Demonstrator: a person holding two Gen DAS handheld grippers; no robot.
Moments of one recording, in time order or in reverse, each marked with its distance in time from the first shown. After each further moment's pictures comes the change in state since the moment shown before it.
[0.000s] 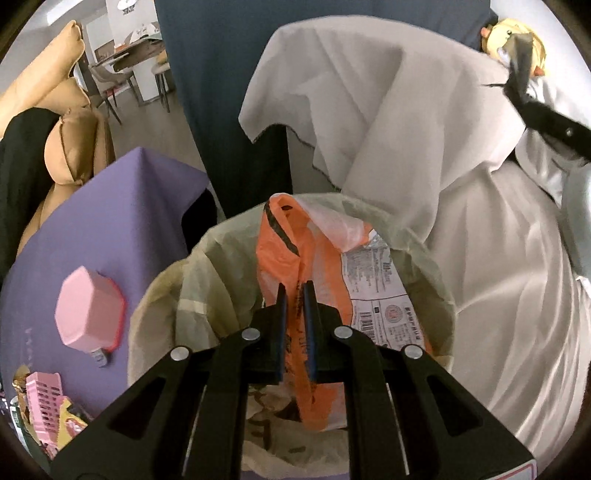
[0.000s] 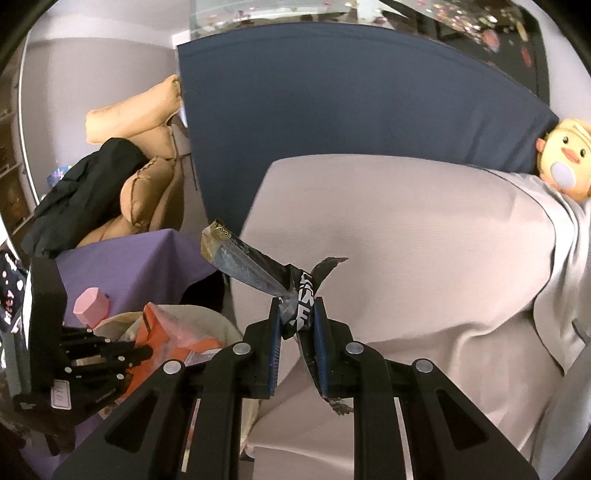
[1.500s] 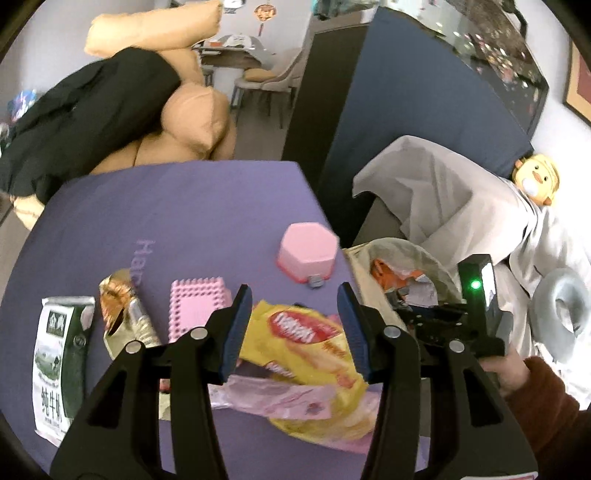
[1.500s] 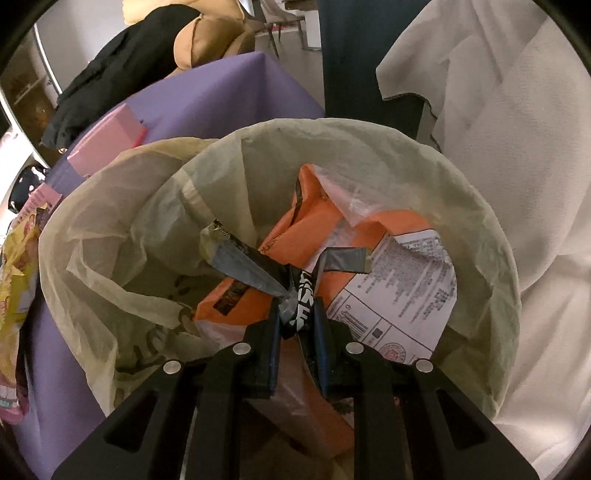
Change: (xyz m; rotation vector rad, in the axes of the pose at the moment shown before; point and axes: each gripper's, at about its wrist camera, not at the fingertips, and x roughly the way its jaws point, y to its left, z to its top) left arm -0.145 0.182 -0.115 -0.387 -0.238 -0.033; right arm 0.132 0.158 -0.099 -0.148 0.456 0.181
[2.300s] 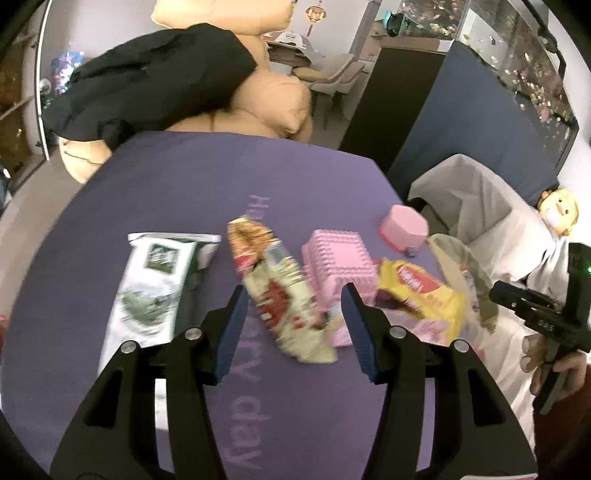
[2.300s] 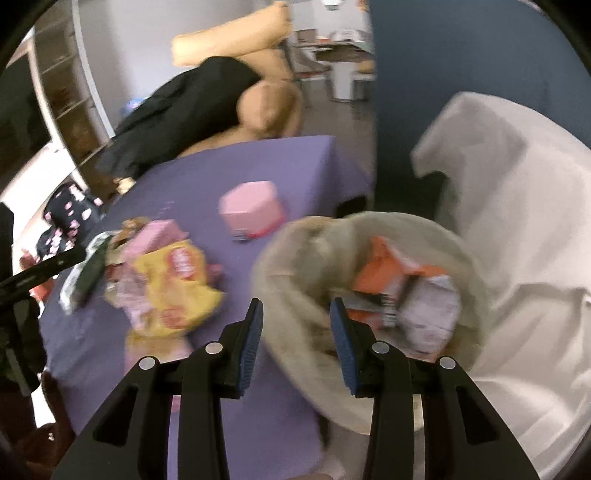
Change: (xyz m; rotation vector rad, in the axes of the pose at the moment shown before) left arm -0.052 0.112 -0.055 -0.130 -0.014 0.094; right arm -0.116 0.086 -0.019 -0.093 -0.205 0.115
